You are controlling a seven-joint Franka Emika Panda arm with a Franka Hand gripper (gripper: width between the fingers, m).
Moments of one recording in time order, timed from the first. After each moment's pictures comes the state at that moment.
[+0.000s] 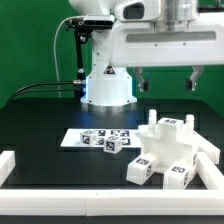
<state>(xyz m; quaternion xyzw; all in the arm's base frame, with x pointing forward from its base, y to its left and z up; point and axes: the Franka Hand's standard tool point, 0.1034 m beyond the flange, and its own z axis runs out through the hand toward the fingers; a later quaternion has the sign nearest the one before) 0.491 0.078 0.153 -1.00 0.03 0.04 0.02</state>
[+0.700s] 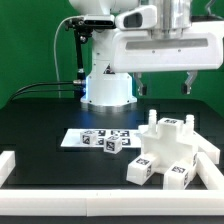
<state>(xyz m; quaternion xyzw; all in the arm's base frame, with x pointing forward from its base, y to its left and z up) 0.440 0.085 0.127 -1.00 0.02 0.02 0.02</state>
